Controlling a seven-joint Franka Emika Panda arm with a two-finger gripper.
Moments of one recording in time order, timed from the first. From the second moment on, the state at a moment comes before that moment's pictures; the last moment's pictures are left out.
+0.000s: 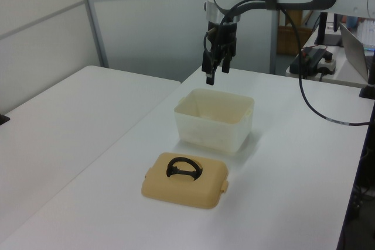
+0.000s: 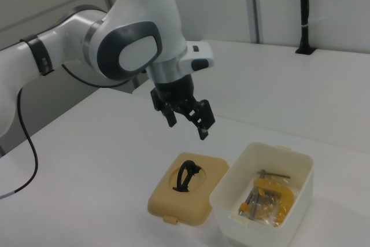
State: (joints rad) arm -0.17 0.08 0.05 -1.55 0.06 1.73 -0.17
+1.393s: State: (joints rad) arm -0.14 0.06 0.11 -1.55 0.06 1.66 -0.15
